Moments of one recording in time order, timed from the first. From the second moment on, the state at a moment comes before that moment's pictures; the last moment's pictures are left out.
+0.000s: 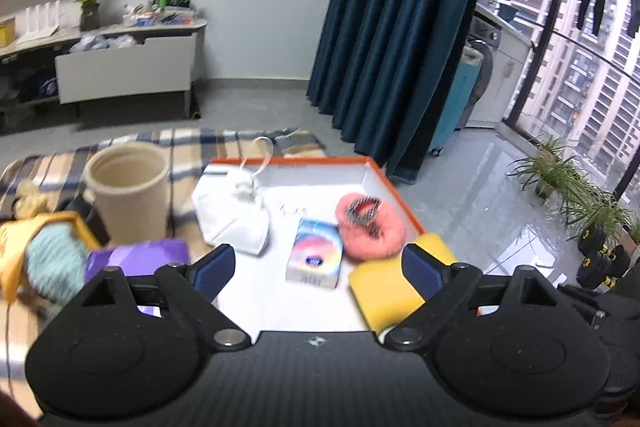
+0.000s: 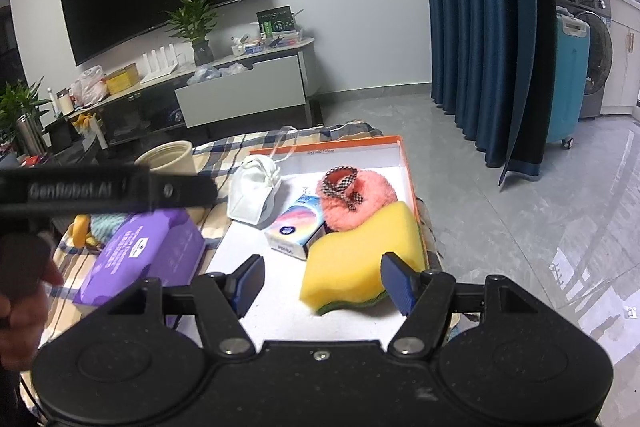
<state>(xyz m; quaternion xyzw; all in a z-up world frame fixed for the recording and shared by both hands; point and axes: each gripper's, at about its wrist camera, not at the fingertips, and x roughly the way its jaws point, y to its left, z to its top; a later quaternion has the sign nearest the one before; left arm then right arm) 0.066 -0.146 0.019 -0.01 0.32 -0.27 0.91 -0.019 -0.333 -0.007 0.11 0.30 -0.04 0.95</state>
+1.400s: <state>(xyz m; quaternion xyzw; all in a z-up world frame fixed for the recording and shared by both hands) 0.023 0.008 0.011 -0.06 0.31 -0.10 0.94 0.011 -0.171 0.009 0.04 0.30 0.10 0.95</state>
